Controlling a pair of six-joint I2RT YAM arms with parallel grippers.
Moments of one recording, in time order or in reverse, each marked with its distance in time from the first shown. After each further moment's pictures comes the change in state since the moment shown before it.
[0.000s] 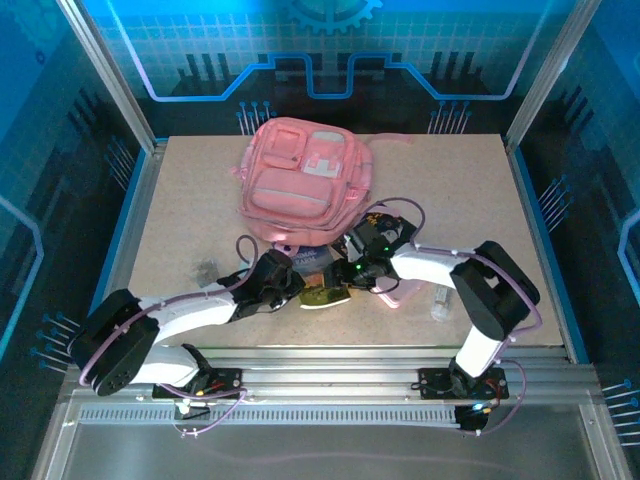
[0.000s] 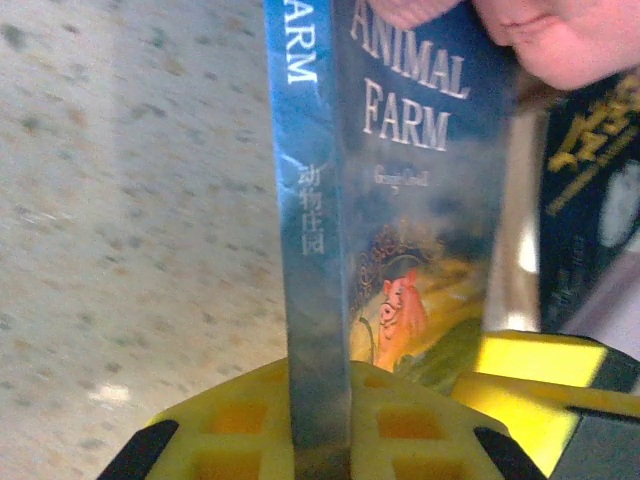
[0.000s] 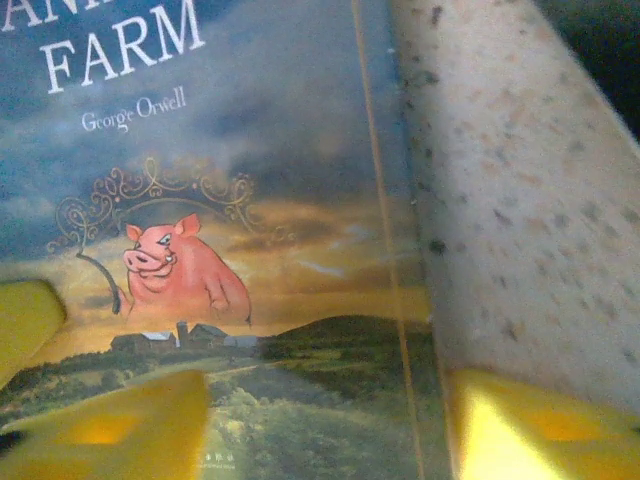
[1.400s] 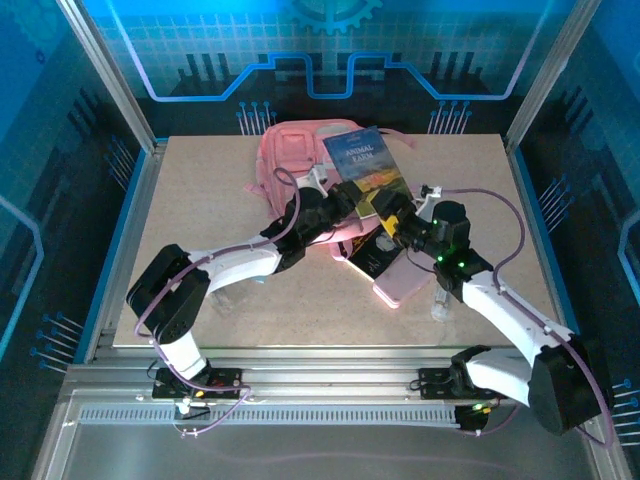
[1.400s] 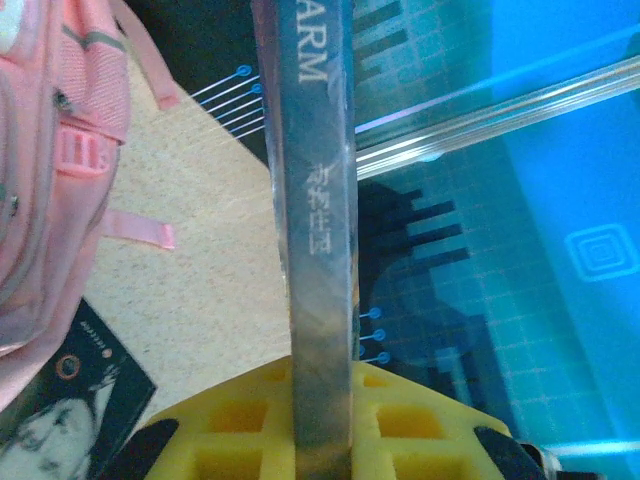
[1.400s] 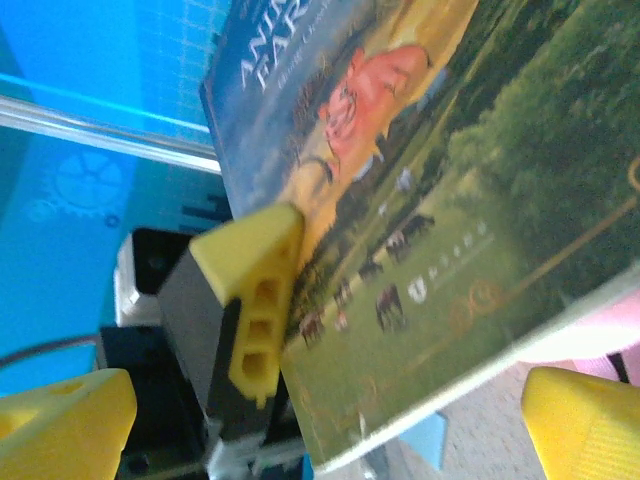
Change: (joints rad) left arm 0.008 0.399 0.527 0.618 -0.048 0.118; right arm -0.301 -0.542 -0.242 0.599 0.023 0.541
